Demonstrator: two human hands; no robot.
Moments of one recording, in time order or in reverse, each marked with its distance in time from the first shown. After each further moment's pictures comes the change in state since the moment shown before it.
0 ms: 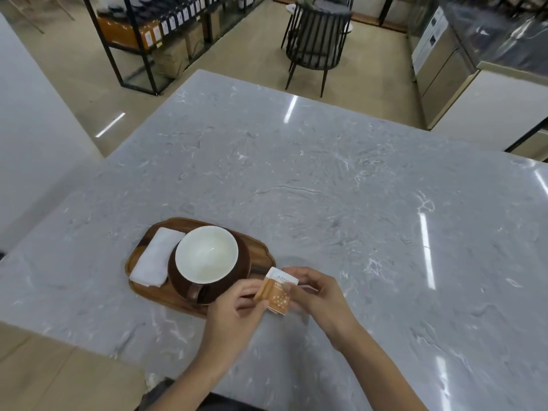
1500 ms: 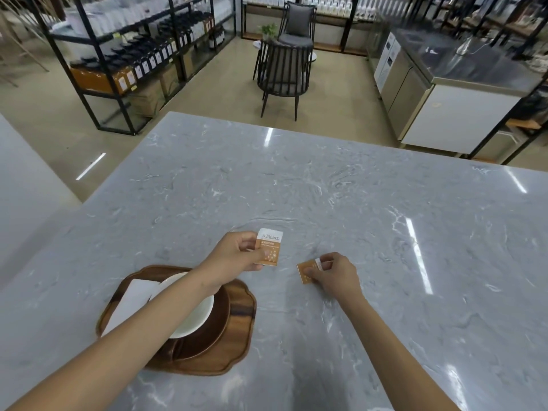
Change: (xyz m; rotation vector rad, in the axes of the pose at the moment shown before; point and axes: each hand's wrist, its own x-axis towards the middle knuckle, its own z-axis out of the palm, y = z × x) left_hand 0.157 0.085 0.006 -0.090 -0.423 -0.103; right_hand 0.103 -0.015 -0.092 -0.582 0.466 0.152
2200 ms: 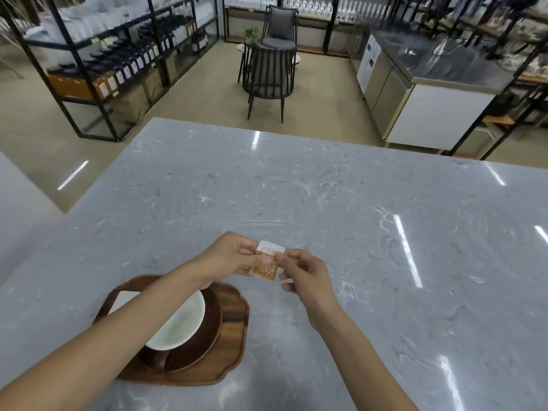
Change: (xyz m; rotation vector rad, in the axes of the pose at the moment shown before) left_hand 0.015 0.015 -0.002 0.180 -0.199 -0.038; right_hand -0.071 -0.055 0.014 0.731 -0.162 -0.132
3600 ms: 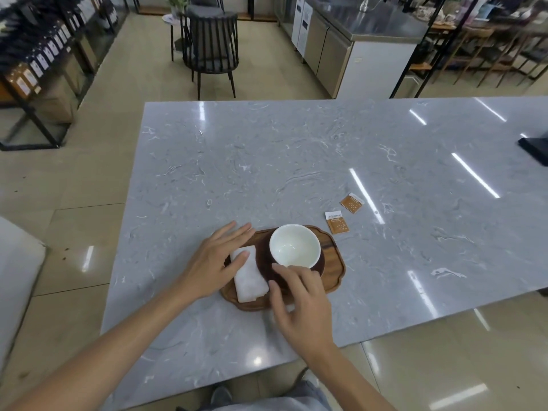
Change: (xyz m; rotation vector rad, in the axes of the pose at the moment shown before) left_hand -0.139 -0.138 -0.195 0.771 0.010 0.614; right_hand -0.167 0.094 0.263 -0.909 0.534 -0.597
